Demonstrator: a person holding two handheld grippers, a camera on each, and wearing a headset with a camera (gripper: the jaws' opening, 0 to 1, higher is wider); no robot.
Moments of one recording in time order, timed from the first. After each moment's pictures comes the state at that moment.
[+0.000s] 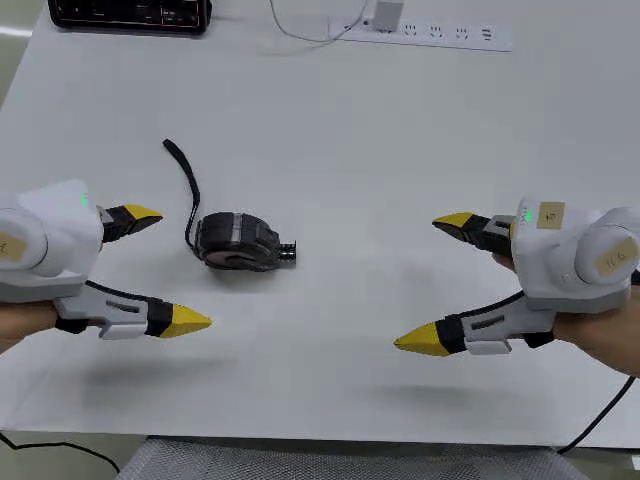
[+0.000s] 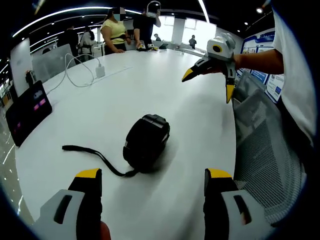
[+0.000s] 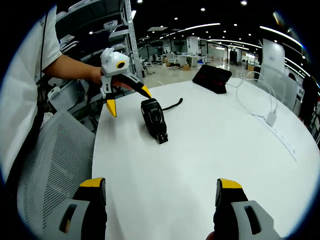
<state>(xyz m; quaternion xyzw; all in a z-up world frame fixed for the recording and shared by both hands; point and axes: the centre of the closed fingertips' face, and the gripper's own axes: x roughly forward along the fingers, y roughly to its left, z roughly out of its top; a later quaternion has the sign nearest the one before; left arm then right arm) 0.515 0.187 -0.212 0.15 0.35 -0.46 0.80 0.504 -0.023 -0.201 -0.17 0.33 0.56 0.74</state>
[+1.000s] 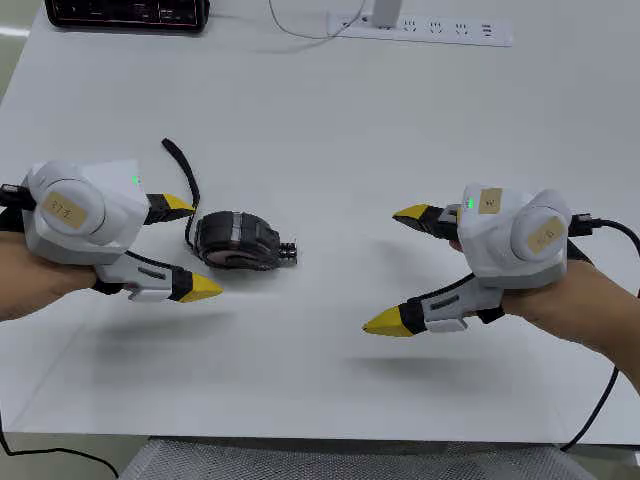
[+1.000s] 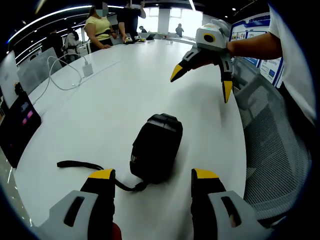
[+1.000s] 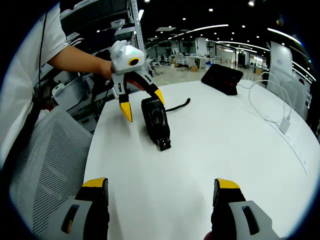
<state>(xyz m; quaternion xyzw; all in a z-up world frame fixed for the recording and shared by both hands) 0.541 0.175 -0.234 0.21 0.36 -0.49 0.76 0.520 0.010 -0.227 -0.17 0.32 0.59 0.72</state>
